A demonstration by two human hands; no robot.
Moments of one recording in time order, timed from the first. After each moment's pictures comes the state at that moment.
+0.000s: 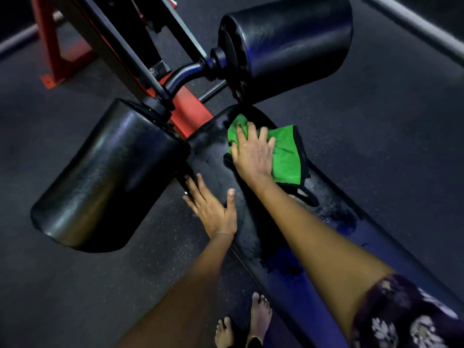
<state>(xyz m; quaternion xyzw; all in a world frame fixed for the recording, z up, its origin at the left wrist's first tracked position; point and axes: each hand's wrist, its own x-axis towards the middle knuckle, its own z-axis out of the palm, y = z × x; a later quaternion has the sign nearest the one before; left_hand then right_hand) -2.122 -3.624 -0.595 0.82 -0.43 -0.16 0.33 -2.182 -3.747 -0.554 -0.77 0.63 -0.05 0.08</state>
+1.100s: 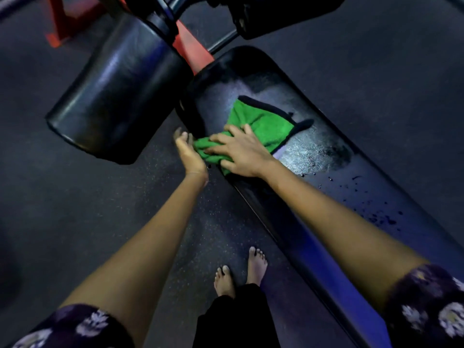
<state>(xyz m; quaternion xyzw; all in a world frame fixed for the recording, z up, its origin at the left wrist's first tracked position) -2.093 -3.601 -0.549 0.67 -0.07 -0.39 0.63 -2.206 -3.634 -0.543 -0.94 0.30 0.05 0.15</state>
